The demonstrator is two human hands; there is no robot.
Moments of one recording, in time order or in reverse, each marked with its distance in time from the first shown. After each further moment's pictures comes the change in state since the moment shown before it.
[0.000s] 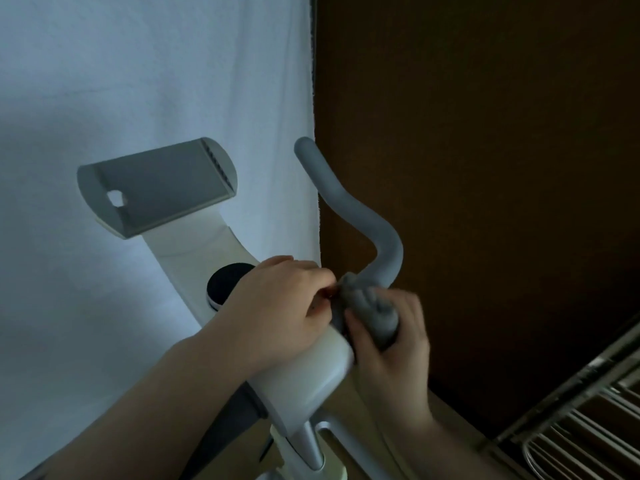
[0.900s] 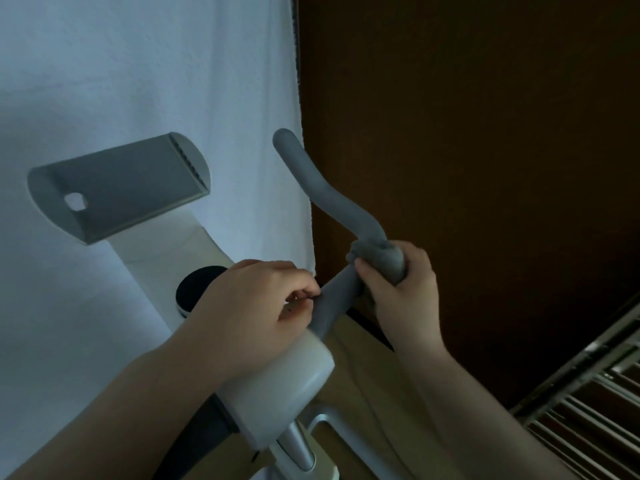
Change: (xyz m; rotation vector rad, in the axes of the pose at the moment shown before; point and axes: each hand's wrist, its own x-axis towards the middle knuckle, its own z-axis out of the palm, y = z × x) left_hand 0.003 -0.003 0.004 -0.111 0.003 -0.001; right_hand 0.063 0.014 -0.016 -0.039 -0.042 0.276
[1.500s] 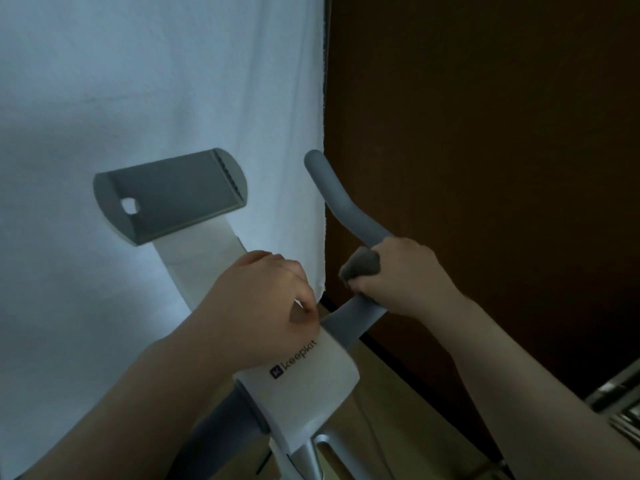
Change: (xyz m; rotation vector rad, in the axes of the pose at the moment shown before) left_hand -0.006 -0.013 -0.024 0.186 -0.041 -0.046; right_hand 0.043 -0.061 0.010 -0.989 -0.489 -0.199
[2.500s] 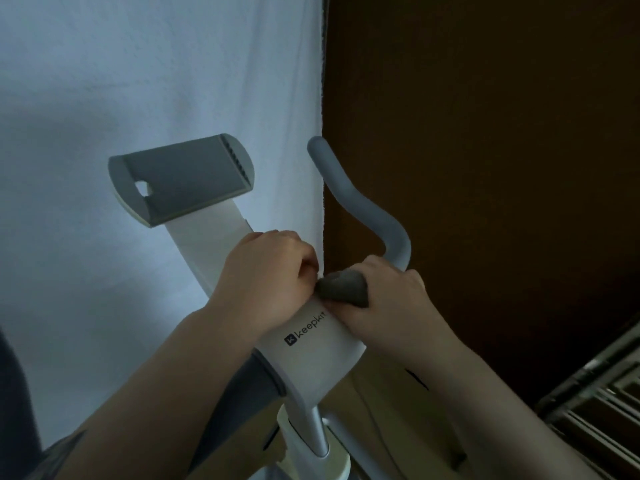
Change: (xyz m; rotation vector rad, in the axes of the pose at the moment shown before) left_hand 0.000 0.006 0.000 -0.005 0.091 -0.180; right_hand -0.065 -0.031 0.022 0.200 0.080 -0.141
